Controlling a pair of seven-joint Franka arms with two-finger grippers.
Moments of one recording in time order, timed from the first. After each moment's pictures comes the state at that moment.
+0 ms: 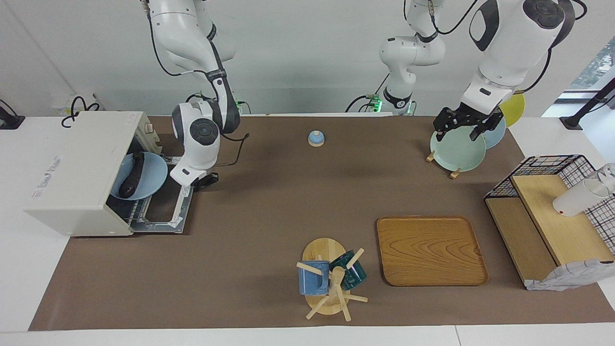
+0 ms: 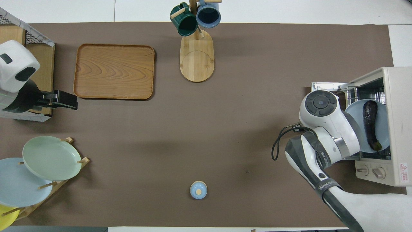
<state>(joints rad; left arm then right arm) -0.11 -0.05 -0.05 -1.71 -0.02 1.64 -0.08 0.21 0.16 -0.06 -2.20 -0.39 2.14 0.17</state>
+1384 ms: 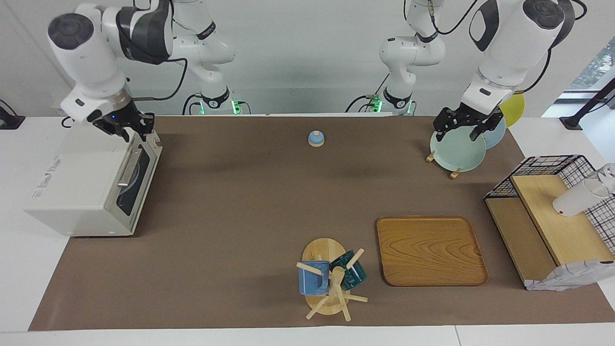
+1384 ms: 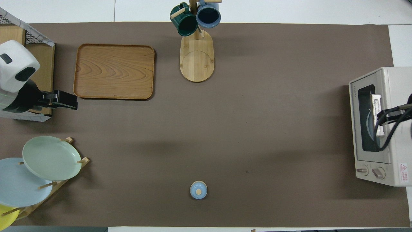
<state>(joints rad) -0.11 -0.05 -0.05 -1.71 -0.02 1.64 -0.08 0.02 -0.07 -0.10 -1.72 -0.13 1.53 -0.20</state>
